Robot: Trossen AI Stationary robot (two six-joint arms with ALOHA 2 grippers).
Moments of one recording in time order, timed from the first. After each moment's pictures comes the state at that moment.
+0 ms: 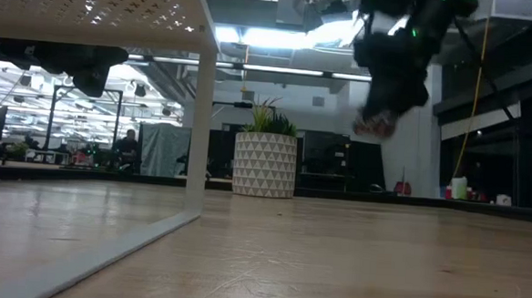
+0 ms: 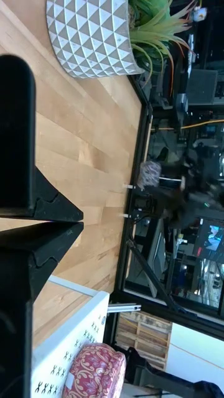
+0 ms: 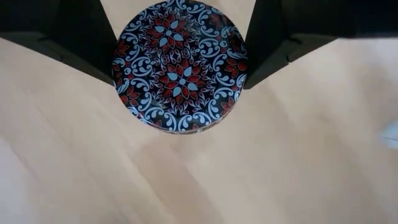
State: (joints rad) left arm 0.00 0.05 0.01 0.03 -0.03 -0.17; right arm -0.12 1.37 1.02 -0.76 0.09 0.46
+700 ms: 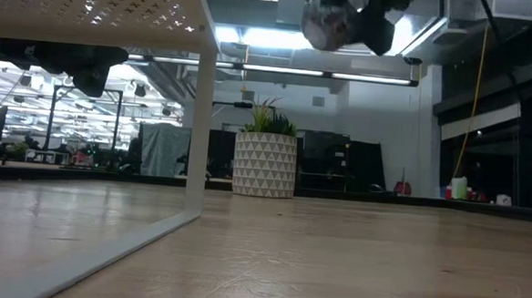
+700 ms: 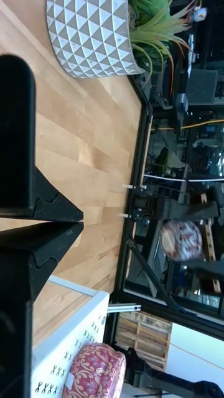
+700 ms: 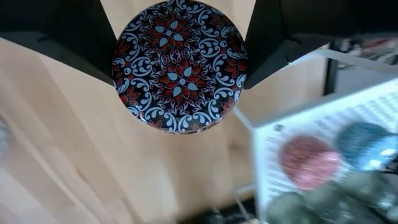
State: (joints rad) left arm 0.00 0.05 0.01 0.03 -0.03 -0.17; right arm 0.17 1.38 1.11 -0.40 0.09 0.44
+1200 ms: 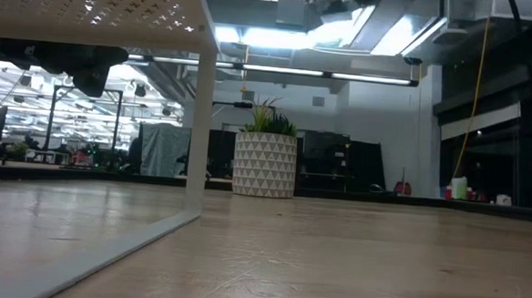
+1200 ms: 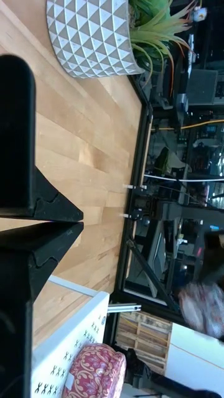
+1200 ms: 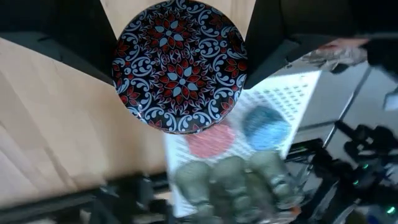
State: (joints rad) left arm 0.00 0.05 0.01 0.03 -0.03 -0.17; right arm 0.33 1.46 1.23 -0.27 0.09 0.39
